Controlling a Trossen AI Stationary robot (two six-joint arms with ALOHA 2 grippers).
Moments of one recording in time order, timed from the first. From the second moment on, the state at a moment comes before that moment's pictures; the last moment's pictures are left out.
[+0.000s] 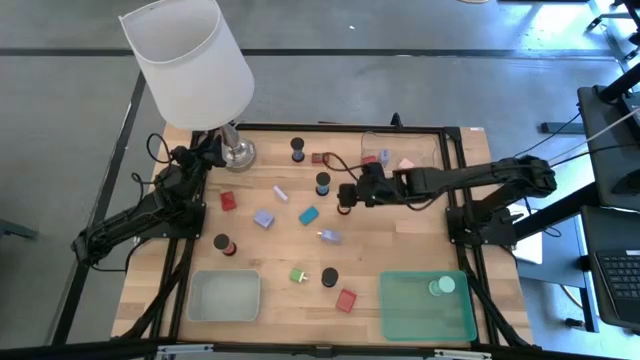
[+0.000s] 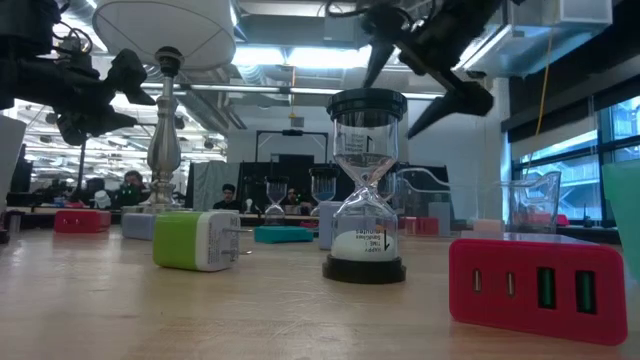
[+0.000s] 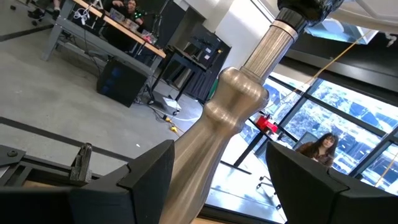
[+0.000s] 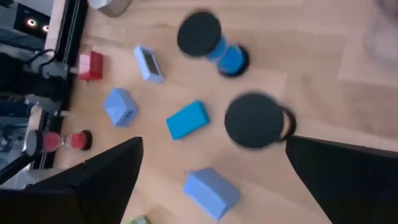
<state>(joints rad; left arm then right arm) 0.56 0.00 0.01 0.11 -0.71 -0.56 0.05 1.49 1.13 -0.56 0.29 1.33</state>
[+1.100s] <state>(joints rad) 0.56 0.00 0.01 0.11 -0.71 -0.56 -0.06 1.86 1.55 -1.01 0.16 1.30</state>
